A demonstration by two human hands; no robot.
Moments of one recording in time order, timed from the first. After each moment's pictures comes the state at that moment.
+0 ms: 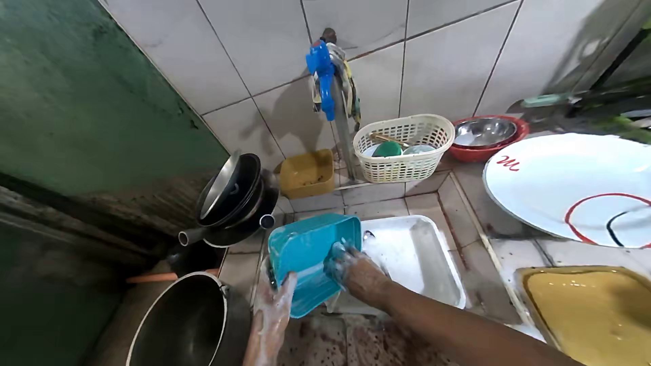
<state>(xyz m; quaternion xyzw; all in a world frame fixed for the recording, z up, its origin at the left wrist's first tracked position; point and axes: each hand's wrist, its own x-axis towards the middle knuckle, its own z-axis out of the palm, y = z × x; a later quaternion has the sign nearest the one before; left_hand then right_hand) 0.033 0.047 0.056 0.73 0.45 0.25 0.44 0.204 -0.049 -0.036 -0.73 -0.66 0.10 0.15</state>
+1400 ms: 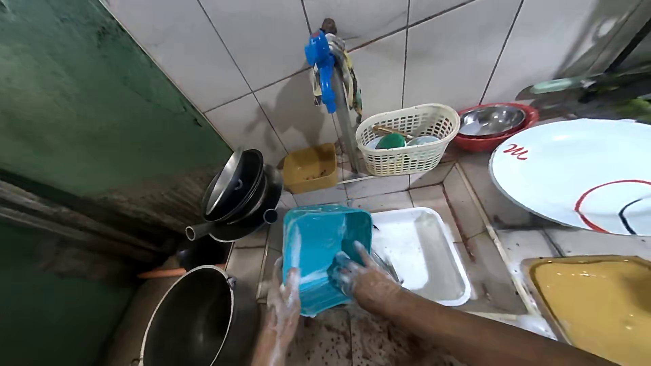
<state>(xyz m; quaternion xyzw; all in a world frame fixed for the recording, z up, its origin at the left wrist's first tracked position) 0.024 0.032 0.060 0.77 0.47 0.16 0.39 0.184 -0.073 -0.016 -0.71 -0.67 0.17 0.10</state>
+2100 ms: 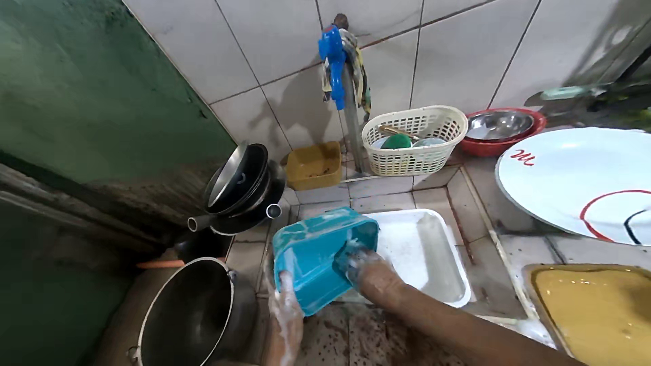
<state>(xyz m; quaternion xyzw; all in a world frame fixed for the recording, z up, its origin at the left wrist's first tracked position) 0.027 0.016 0.041 0.66 0.48 0.35 0.47 0.192 -0.072 -0.032 -0.76 -0.62 0.12 0.17</state>
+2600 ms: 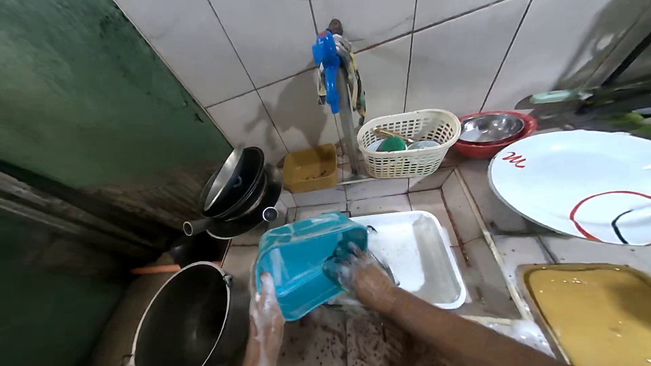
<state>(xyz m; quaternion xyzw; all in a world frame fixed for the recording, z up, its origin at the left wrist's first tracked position) 0.018 0.028 0.056 0.70 0.48 0.31 0.44 0.185 -0.071 -0.030 -0.72 -0.64 0.10 0.26</state>
